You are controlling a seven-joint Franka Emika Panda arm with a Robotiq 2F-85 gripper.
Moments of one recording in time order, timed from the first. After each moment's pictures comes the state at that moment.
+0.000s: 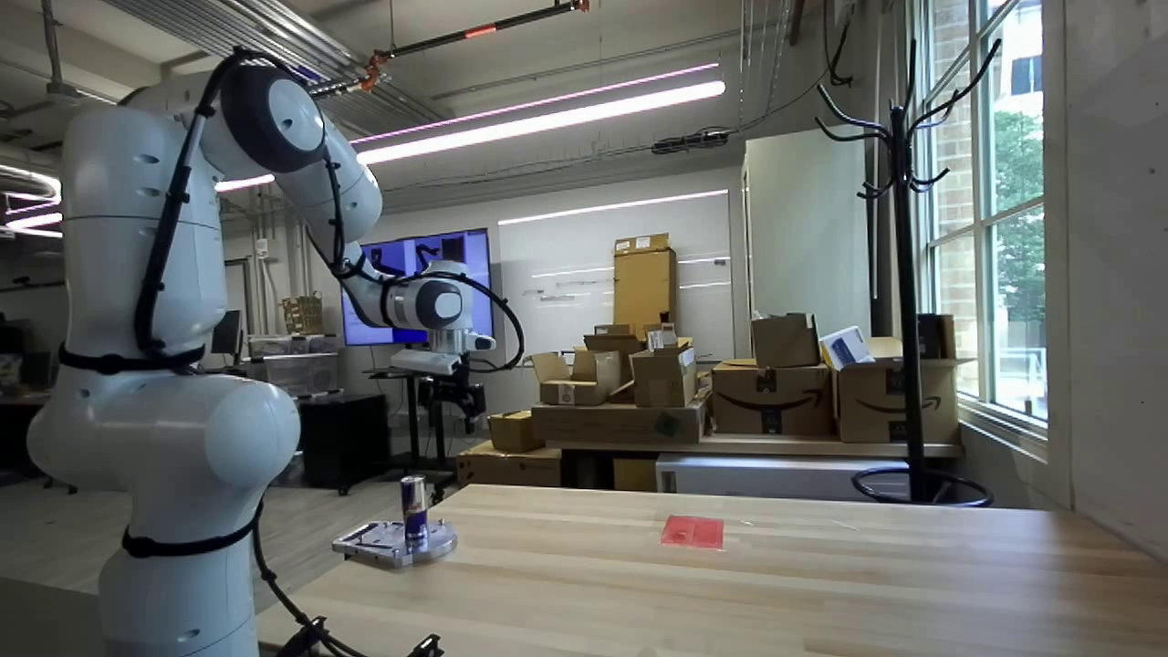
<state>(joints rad) 0.05 -0.02 0.00 -2.27 0.15 2.36 -0.03</state>
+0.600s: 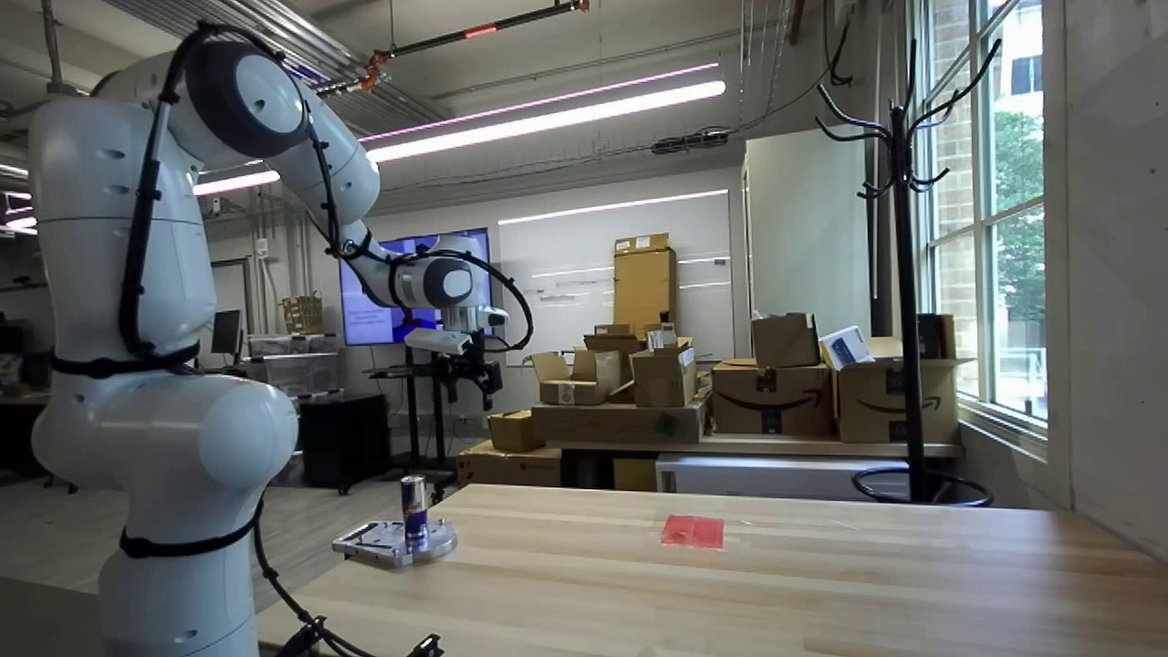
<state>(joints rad) 0.01 -0.10 -0.03 -2.27 0.14 2.37 0.00</state>
